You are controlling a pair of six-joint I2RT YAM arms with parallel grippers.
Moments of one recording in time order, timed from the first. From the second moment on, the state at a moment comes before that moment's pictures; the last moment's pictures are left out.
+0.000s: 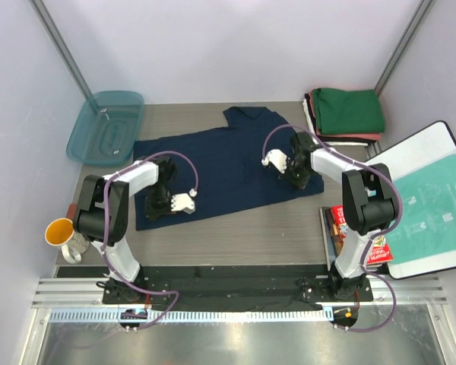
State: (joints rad) left arm -0.24 1.78 1.06 -1.04 0.02 1.21; right arm 0.24 1.86 1.21 -0.61 -0.14 -0.88
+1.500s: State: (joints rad) left arm -0.23 1.44 1.29 -1.11 0.06 1.24; right arm 0.43 1.46 1.25 -0.73 -0.10 -0.87
